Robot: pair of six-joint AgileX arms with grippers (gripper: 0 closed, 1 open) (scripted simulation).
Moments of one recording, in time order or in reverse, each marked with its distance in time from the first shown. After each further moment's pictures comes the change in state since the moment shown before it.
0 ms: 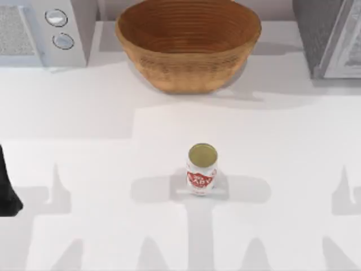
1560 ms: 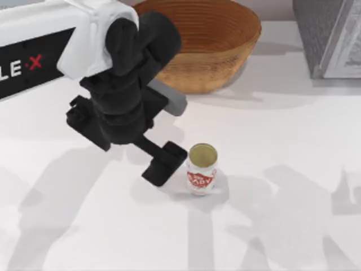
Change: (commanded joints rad) left arm -0.637 1.808 1.440 -1.168 -0.021 0.043; right arm 0.000 0.000 0.000 0.000 0.000 0.000
